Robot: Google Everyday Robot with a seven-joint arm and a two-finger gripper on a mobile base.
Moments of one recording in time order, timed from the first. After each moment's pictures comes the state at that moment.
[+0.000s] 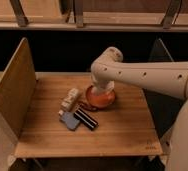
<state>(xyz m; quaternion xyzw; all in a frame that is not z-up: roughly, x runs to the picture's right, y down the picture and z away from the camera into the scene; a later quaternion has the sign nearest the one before) 0.037 -0.017 0.783 -0.14 0.04 0.67 0.73</state>
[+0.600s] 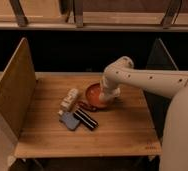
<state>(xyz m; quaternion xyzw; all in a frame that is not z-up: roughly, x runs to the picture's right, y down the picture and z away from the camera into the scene) 0.080 0.001 0.837 -0.17 0.05 0.66 0.73</state>
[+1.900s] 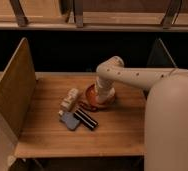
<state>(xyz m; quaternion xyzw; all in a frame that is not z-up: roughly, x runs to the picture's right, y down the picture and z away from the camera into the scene) 0.054 0.022 0.861 -0.21 0.09 0.61 0.76</state>
